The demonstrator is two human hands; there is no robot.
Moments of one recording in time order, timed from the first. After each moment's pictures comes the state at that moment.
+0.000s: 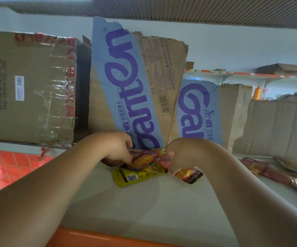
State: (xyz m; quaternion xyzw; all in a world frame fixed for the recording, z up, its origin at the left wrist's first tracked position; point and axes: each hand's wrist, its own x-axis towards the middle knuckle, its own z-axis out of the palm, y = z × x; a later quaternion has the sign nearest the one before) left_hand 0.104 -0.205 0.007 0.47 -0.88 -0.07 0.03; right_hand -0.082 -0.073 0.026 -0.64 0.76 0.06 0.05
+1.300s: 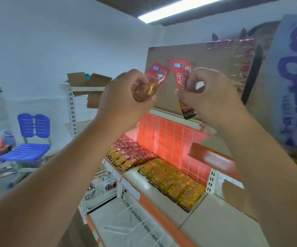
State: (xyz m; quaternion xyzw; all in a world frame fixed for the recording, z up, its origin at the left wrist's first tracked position) left_hand 0.475 0.010 0.020 0.51 -0.62 0.15 0.57; right_hand 0.265 -0.038 0.049 -0.78 0.35 -0.52 0.03
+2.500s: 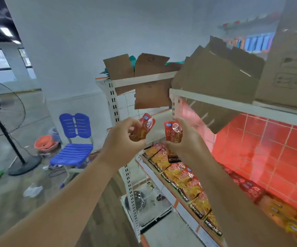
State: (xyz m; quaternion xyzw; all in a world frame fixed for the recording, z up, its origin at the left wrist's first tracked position) left_hand 0.912 -0.262 -0.136 0.67 -0.59 -0.01 0.44; right_hand 0.719 -0.374 -0.161 -0.77 0.40 -0.41 0.29
